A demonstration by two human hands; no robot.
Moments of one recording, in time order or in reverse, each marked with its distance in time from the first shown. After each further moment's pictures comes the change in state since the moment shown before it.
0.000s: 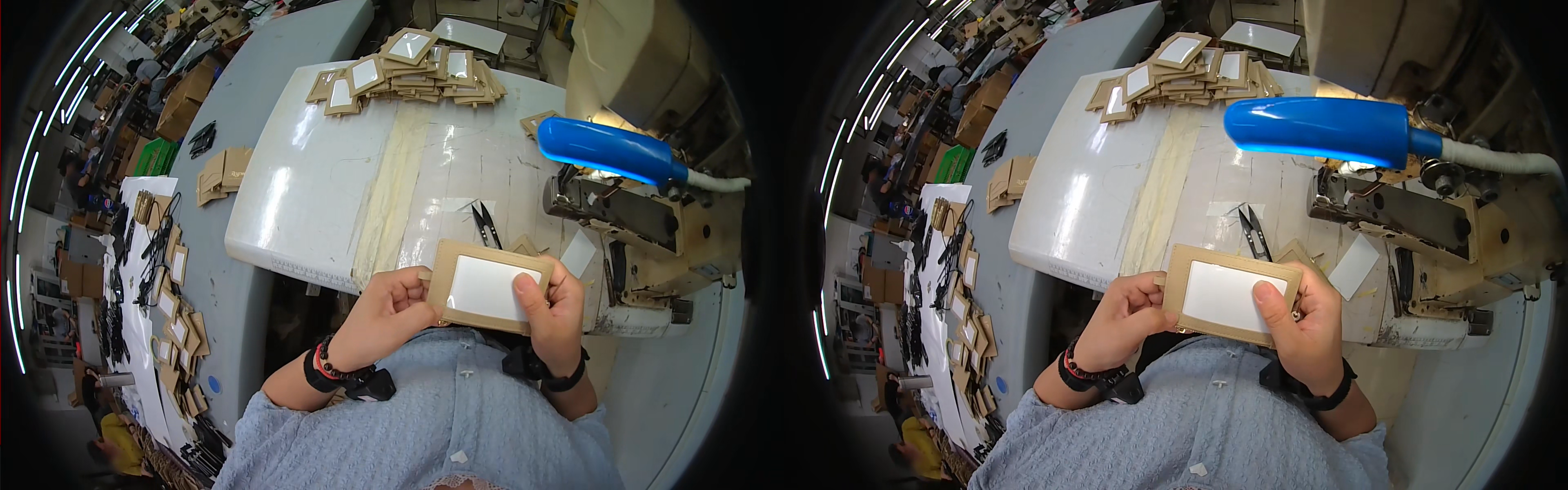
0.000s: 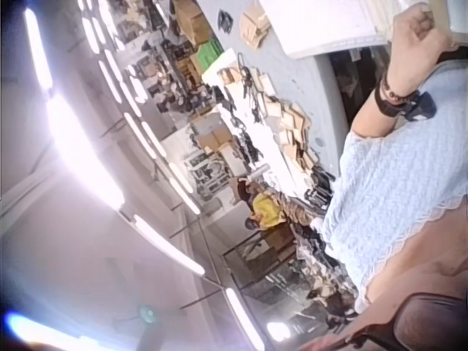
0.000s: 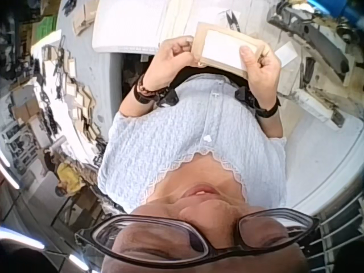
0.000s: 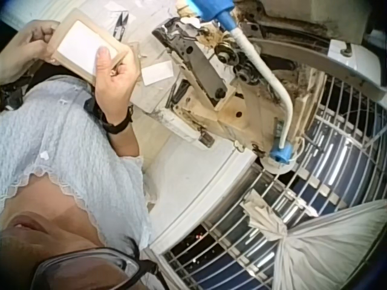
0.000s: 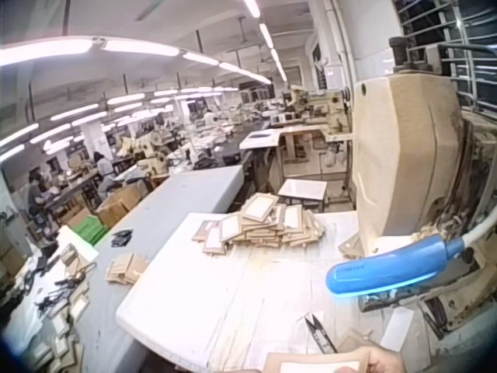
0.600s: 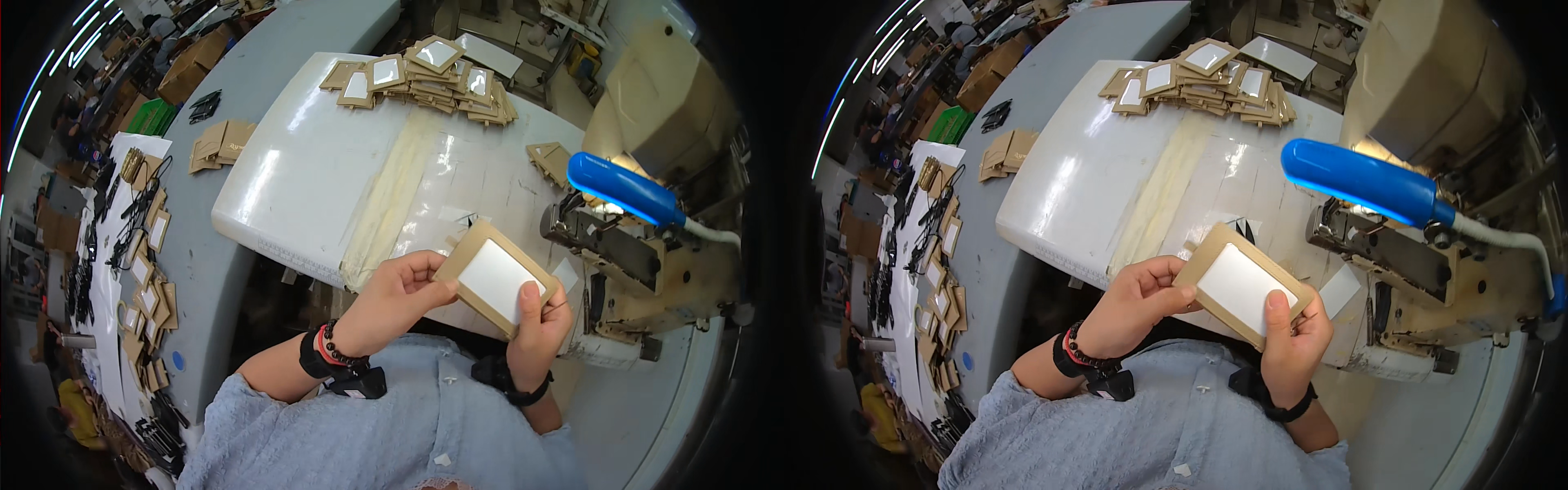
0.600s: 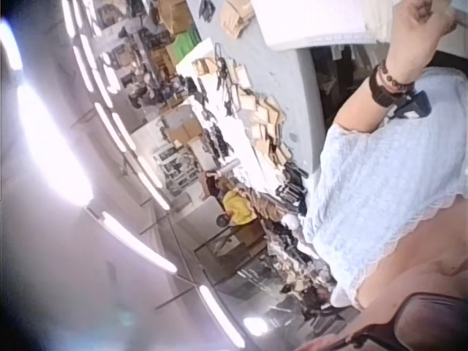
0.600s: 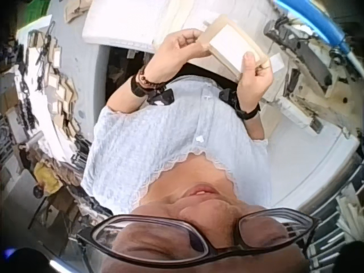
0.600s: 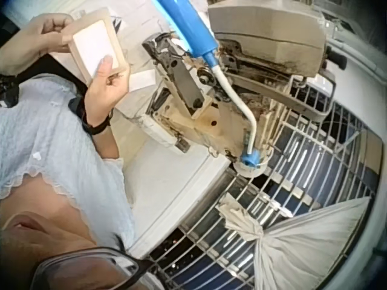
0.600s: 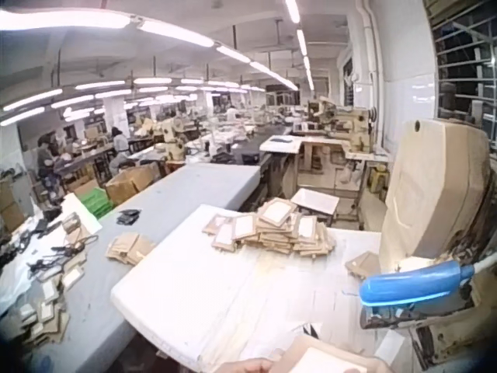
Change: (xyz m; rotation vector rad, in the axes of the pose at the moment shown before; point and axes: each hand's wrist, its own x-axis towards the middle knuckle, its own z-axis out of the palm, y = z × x) left_hand 0.018 -0.009 0.005 -0.154 0.002 0.074; right_hand -0.003 0.016 0.011 -0.054 0.237 -0.141
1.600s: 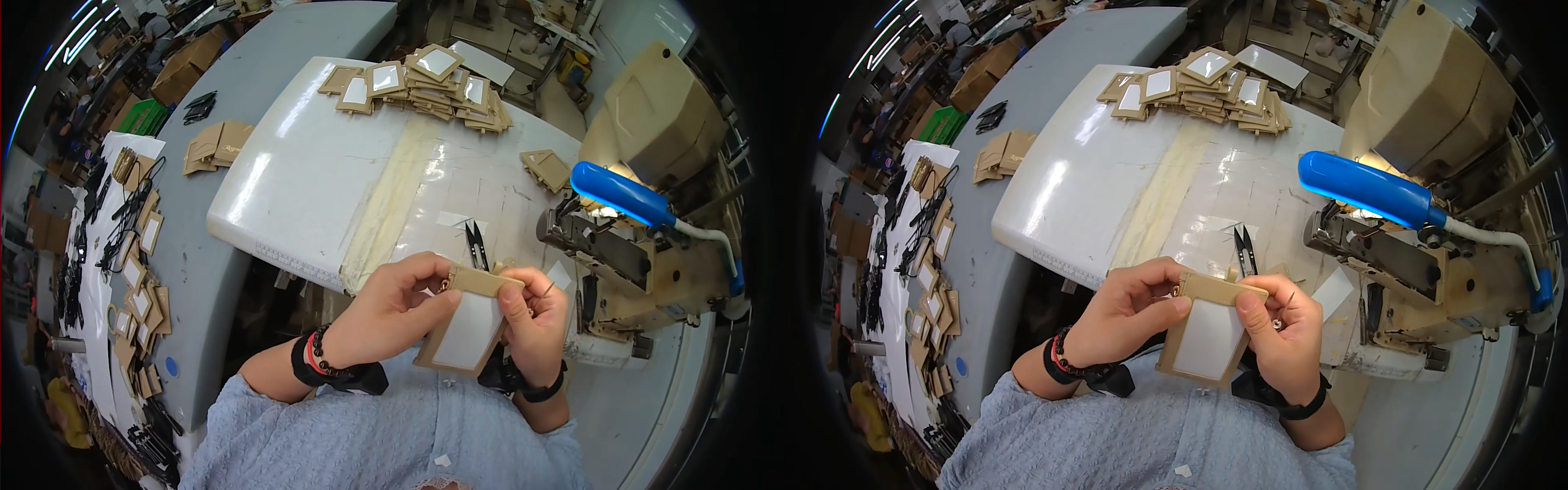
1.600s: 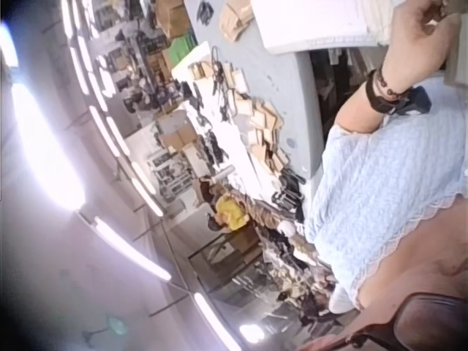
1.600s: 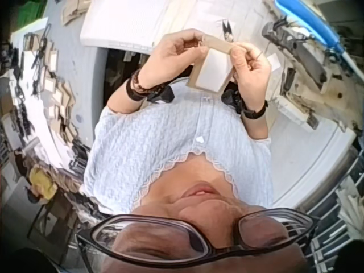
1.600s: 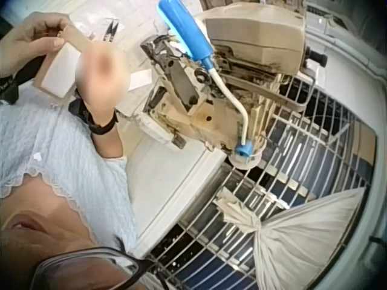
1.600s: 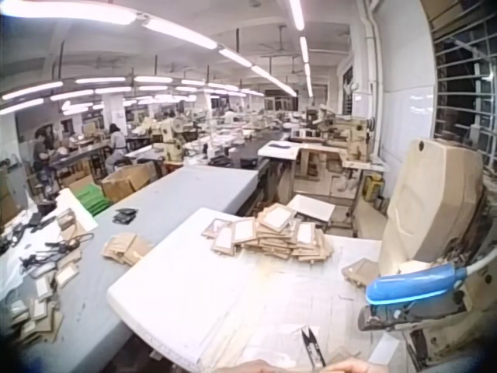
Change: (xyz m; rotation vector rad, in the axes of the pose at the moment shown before) left_hand -0.016 0.019 -0.003 0.181 -0.124 0.199; right_hand 0.011 -0.039 0.010 0.051 -0.323 0.197
